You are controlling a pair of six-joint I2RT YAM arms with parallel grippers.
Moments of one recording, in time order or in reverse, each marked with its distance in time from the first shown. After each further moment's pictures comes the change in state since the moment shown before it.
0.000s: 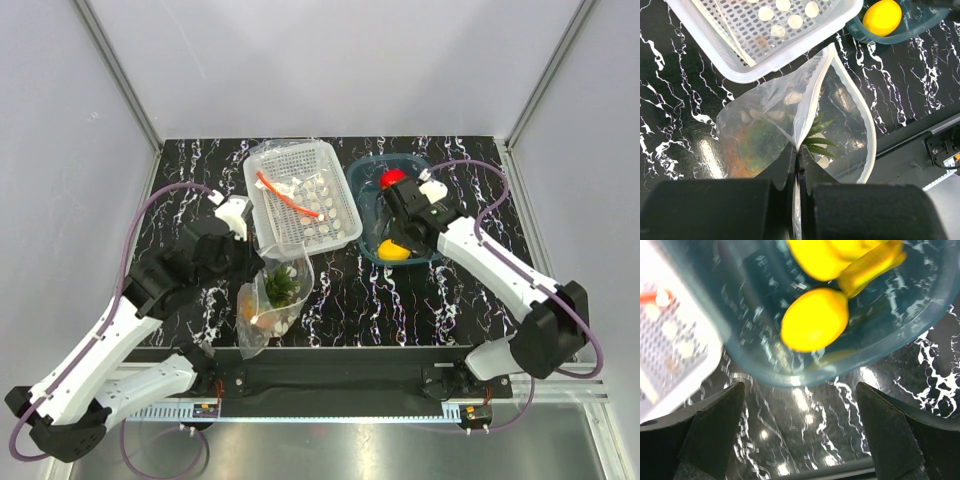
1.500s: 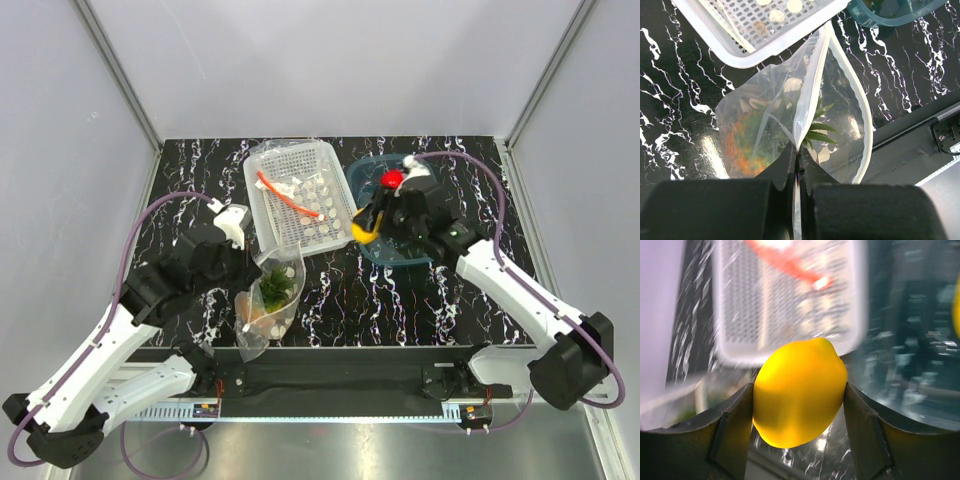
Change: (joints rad) left arm 0.000 -0.055 -0.047 -0.027 0.025 0.022; right arm -0.052 -0.164 -0.163 0.490 -0.378 -0.279
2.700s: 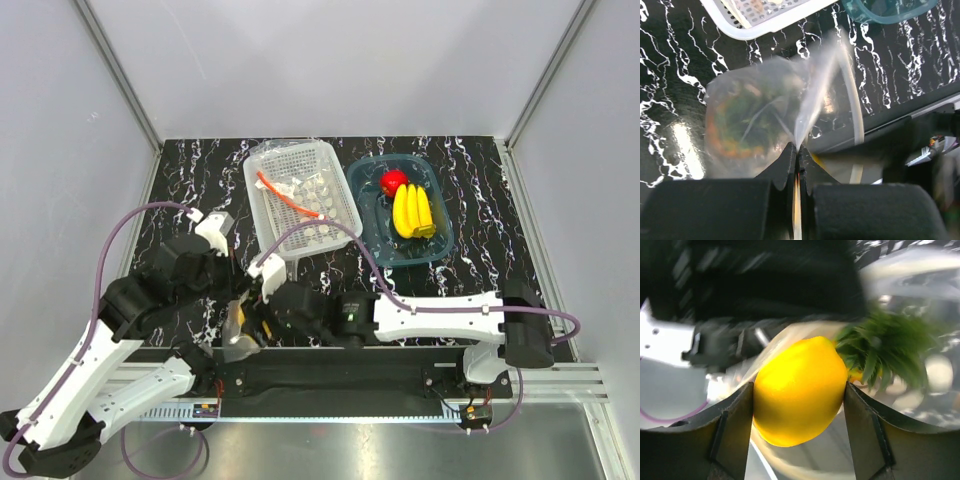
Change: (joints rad) left arm 0.006 -0.076 0.032 -0.118 0.018 -0.143; right arm 0.881 0.318 0.177 0.209 0.285 -0.163
